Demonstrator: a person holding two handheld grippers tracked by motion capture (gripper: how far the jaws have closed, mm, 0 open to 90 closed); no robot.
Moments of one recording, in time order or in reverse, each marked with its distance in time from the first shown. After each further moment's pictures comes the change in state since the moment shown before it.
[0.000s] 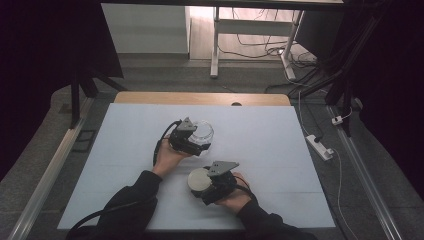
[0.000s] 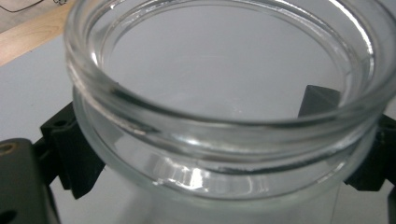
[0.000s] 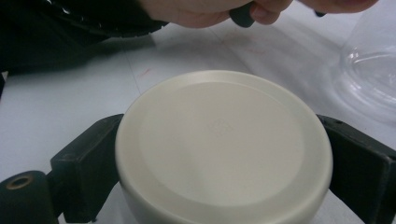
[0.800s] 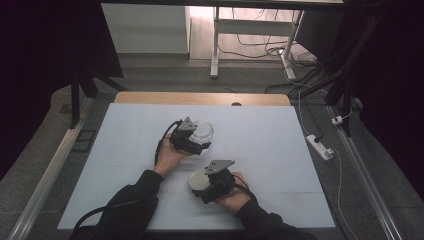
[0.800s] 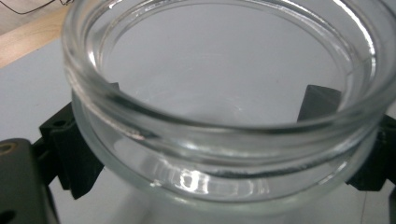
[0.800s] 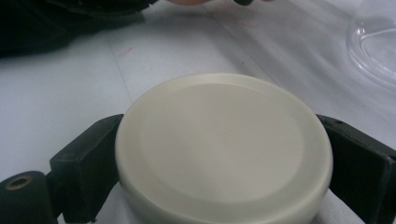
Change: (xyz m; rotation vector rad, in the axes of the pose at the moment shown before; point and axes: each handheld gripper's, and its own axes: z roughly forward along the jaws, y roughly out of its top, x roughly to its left) left arm 0.004 -0.004 0.007 -0.006 0.015 0.000; right arm -0.005 0.001 0.007 0.102 -0.032 0.021
